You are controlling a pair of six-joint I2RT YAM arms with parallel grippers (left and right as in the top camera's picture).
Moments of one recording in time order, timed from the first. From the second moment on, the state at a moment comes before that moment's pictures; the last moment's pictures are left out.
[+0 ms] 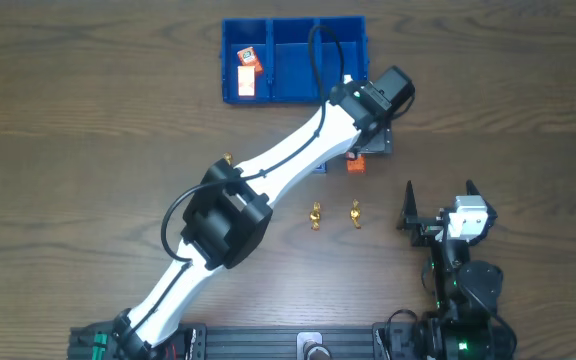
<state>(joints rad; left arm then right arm) -0.85 2.42 2.18 -1.04 -0.09 -0.79 0.02 0.01 0.01 -0.08 0.01 -0.02</state>
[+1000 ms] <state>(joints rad) -0.59 2.12 2.25 -1.01 -0.31 -0.61 0.02 0.01 0.01 -0.08 0.01 -0.02</state>
